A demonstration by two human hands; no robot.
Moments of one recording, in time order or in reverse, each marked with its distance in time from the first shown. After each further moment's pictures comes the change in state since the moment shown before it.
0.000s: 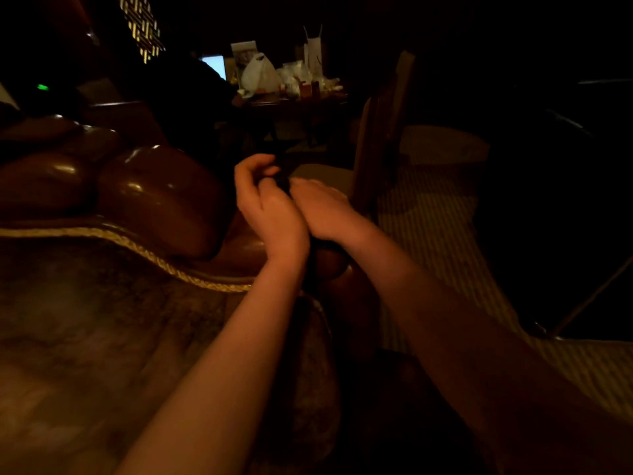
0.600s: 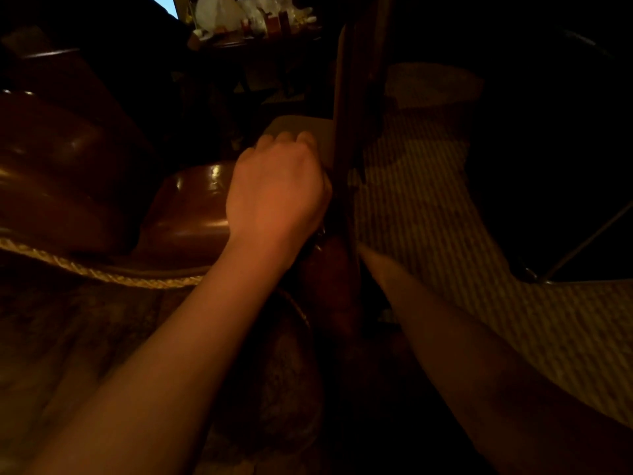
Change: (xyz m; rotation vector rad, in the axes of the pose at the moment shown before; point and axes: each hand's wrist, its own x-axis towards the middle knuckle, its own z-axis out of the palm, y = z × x) left_hand -0.022 -0.015 0.020 1.268 -0.817 0.658; right_hand -0.078 0.145 0.096 1.271 -0.060 1.024
